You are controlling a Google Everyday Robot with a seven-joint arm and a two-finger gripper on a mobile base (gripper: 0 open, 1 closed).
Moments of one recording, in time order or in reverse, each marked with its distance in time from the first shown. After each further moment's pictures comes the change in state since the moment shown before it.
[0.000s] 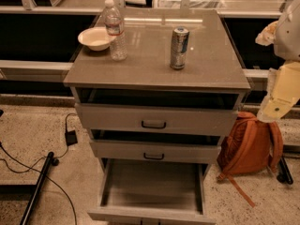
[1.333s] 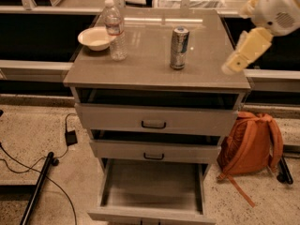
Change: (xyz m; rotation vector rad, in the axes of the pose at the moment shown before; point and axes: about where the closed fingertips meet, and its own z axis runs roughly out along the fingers) arm -0.044 -0.106 0.027 0.082 -0.332 0.100
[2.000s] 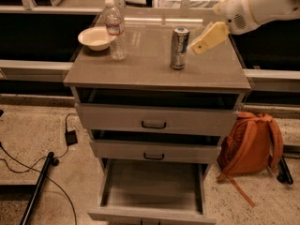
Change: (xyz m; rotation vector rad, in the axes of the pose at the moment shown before) arm -0.048 -0.069 0.075 0.061 -0.292 0.140
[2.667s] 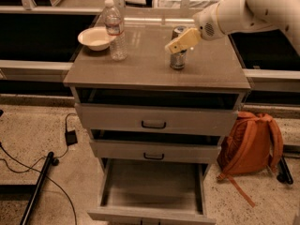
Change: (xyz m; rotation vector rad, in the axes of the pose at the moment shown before) arm -0.007 -0.022 0.086 -0.003 -0.085 0.095
